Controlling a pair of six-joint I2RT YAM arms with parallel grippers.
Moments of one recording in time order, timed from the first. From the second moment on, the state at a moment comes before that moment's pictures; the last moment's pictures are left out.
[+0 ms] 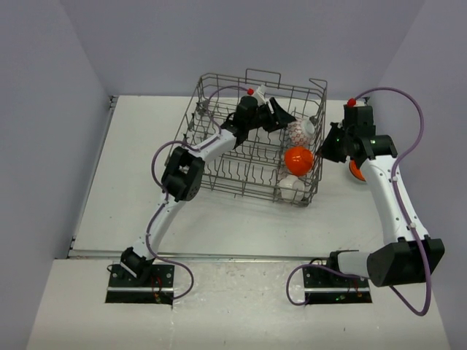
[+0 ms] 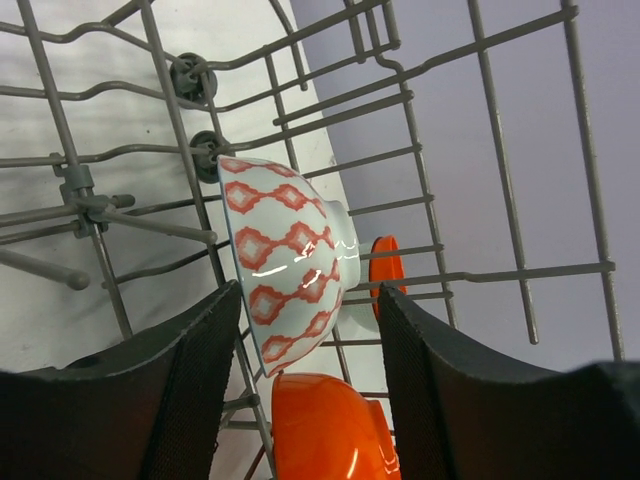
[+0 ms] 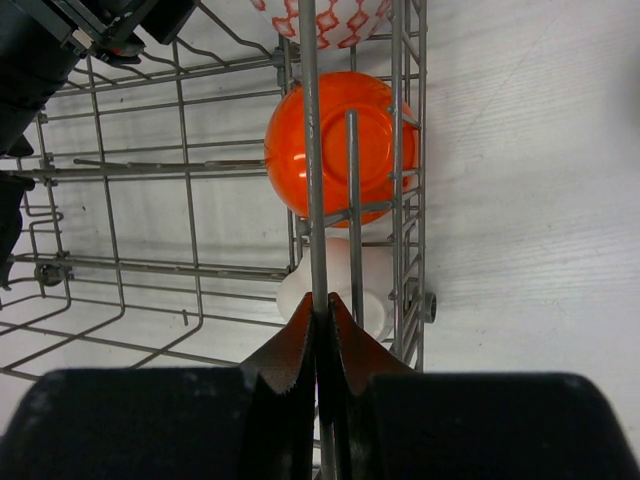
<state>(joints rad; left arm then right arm) -0.61 2.62 2.24 0.19 0.45 -1.04 0.08 1.29 1.34 -0.89 -0.07 0.50</state>
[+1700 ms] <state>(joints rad) -0.65 2.00 1.61 0.05 0.17 -0.71 0.05 1.36 1.42 -0.96 -0.06 0.38</state>
